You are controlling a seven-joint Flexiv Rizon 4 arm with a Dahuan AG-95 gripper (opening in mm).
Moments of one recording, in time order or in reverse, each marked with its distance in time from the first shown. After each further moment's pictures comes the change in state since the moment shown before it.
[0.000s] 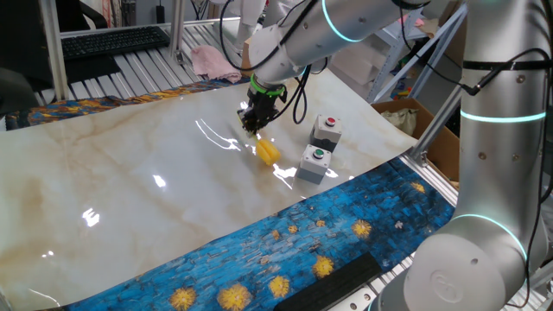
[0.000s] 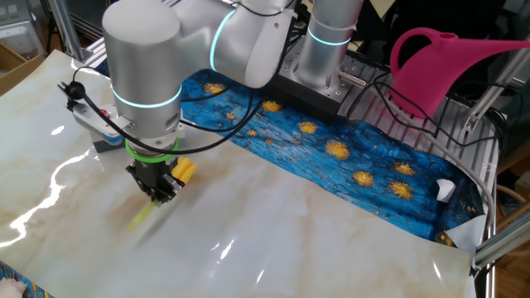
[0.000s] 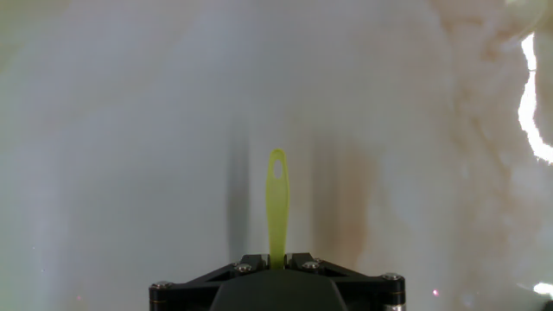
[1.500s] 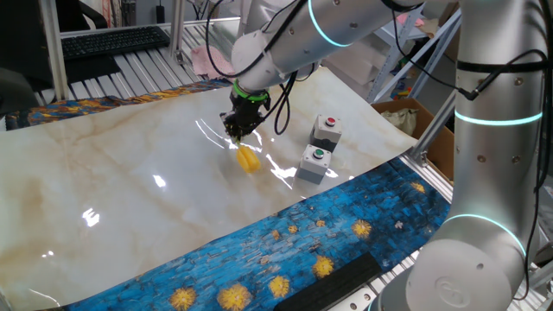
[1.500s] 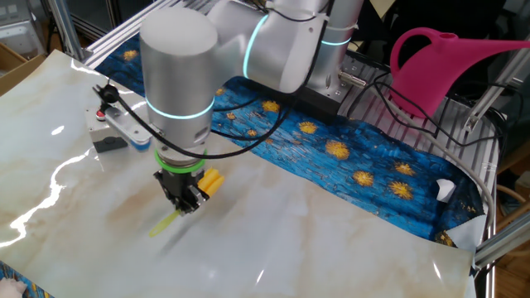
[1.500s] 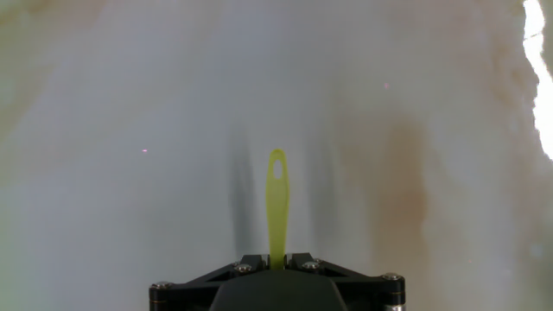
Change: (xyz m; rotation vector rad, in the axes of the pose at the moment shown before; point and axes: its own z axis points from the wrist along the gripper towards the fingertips) arm 0.008 0.057 -0.013 0.001 0.010 0.155
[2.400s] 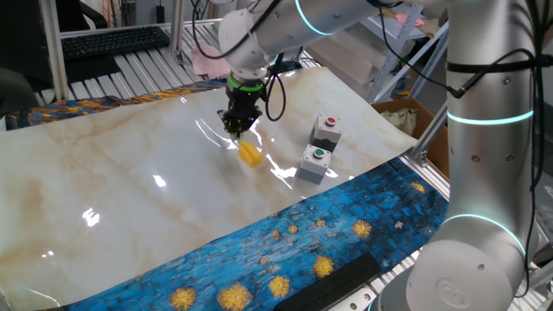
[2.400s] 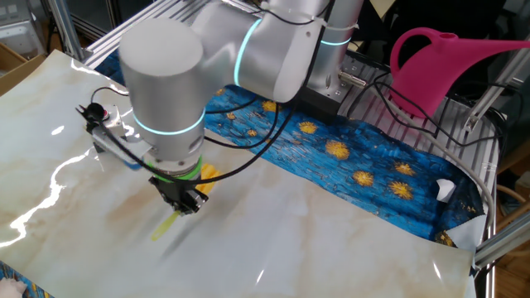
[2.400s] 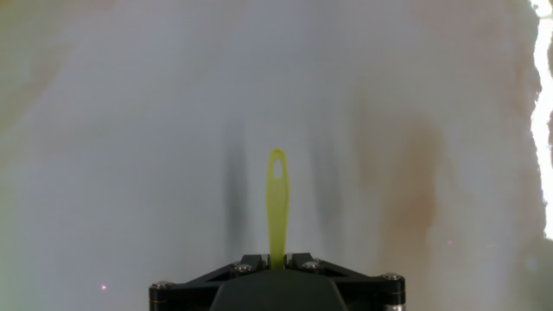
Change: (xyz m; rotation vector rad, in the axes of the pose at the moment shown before) arm -0.003 0.002 -0.003 0.030 0.064 -0.163
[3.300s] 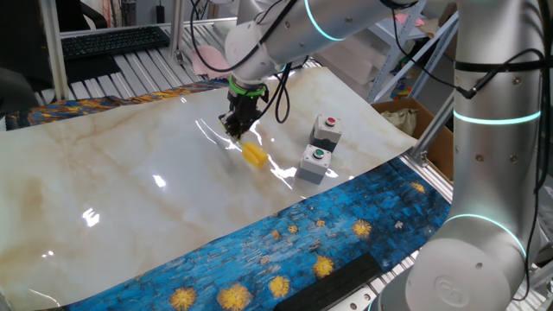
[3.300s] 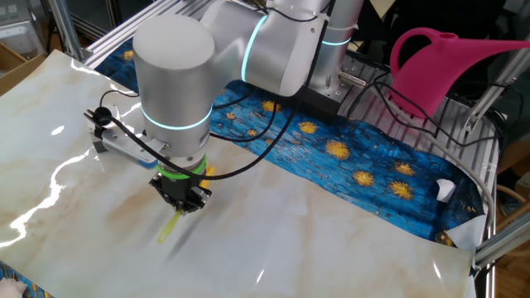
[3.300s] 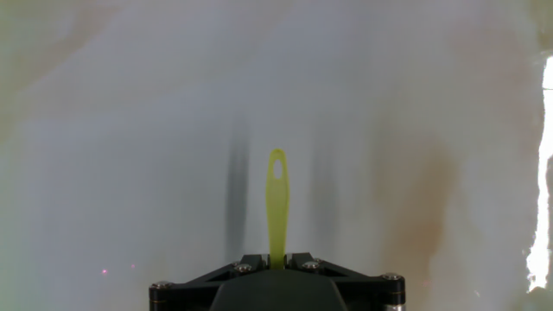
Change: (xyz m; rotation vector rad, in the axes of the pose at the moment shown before) arm -0.001 0.001 0.007 -0.004 -0.035 -0.119
